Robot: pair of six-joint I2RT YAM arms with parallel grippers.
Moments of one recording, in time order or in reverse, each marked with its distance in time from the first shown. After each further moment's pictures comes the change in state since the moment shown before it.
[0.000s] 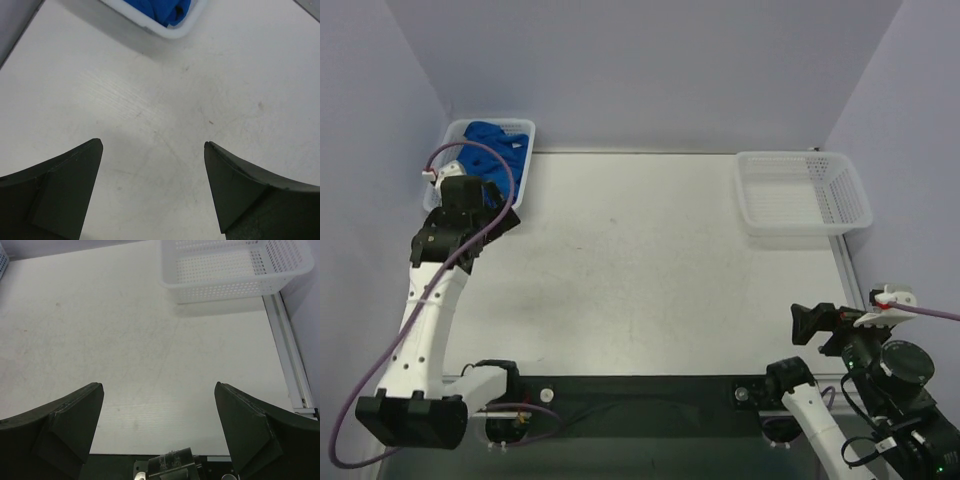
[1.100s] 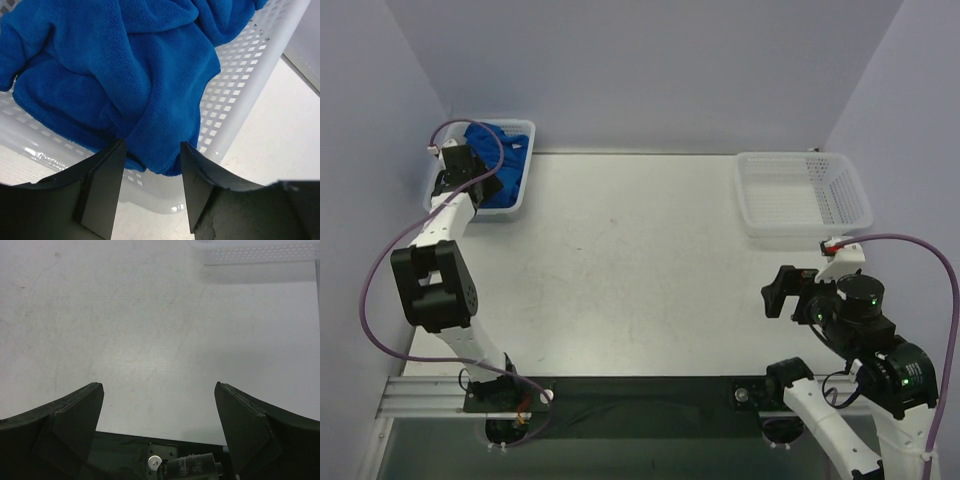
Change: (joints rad) left arm 0.272 0.720 0.156 0.615 0.226 0.052; right arm 0.000 0.289 -0.024 0.040 -0.128 0.025
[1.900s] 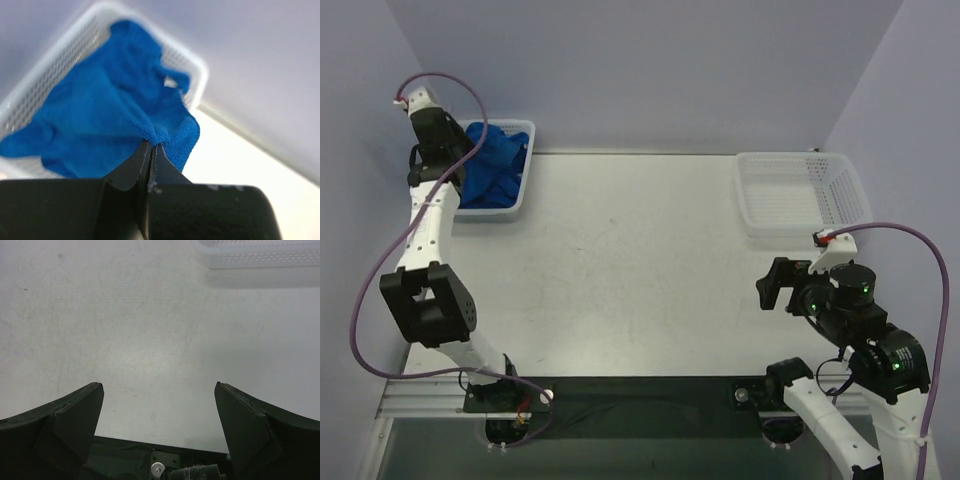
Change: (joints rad) left arm 0.001 -0.065 0.174 0.024 -0.015 0.064; right arm 0.000 0.043 -0.021 0.049 -0.019 0.000
